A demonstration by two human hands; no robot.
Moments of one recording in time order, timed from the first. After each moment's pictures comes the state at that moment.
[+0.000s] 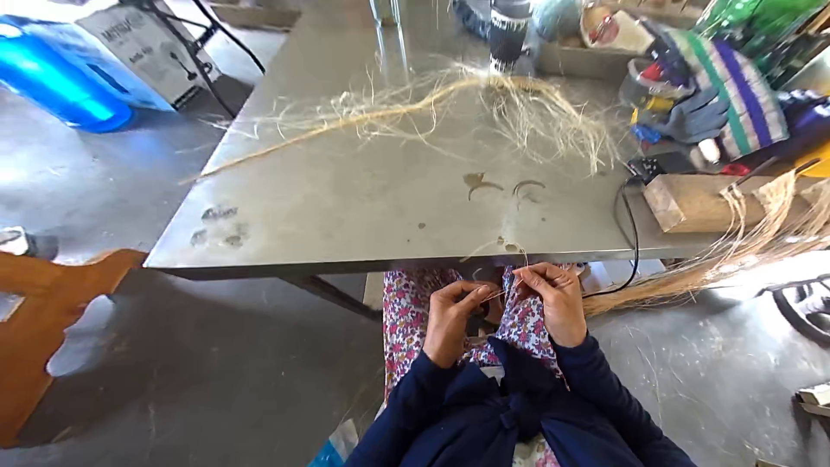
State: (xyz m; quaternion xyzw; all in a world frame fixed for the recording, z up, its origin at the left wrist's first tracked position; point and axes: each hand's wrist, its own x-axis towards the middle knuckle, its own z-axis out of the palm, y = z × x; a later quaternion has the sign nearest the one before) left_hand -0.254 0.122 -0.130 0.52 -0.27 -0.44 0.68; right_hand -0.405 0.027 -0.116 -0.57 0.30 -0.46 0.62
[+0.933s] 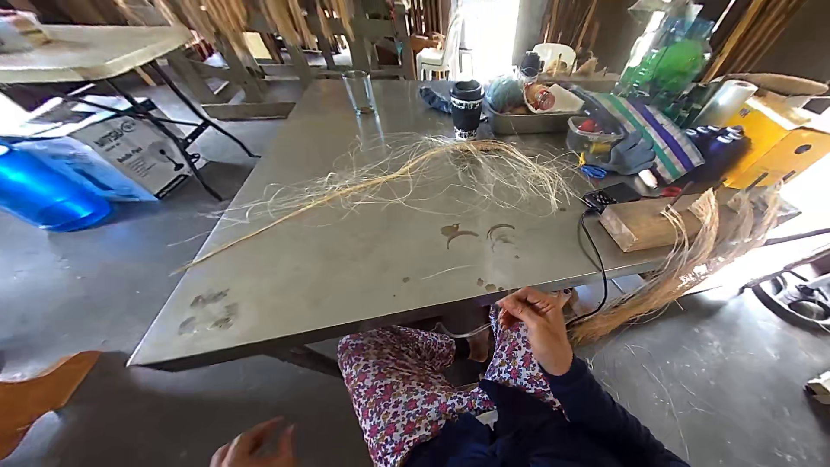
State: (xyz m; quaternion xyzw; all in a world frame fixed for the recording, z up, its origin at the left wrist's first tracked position) left_hand -0.116 0.292 -0.148 0.90 -0.27 -0.02 0.33; right_hand -0.400 0.032 -0.094 -0.58 0.26 -0.49 0.60
